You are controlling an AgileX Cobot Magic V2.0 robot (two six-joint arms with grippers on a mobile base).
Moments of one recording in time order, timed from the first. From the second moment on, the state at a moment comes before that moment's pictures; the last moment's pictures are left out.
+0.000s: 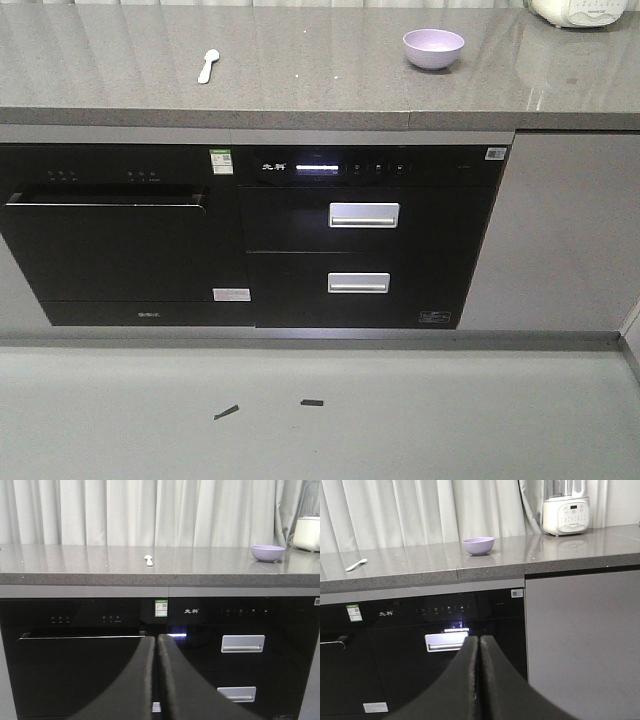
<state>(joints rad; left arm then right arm) -0.06 -0.01 0.02 0.20 0.08 -0.32 -0.02 -0.01 0.03 -0.05 0.09 0.08</state>
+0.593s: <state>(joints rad) -0.06 -0.01 0.02 0.20 0.08 -0.32 -0.02 -0.01 0.03 -0.05 0.09 0.08</state>
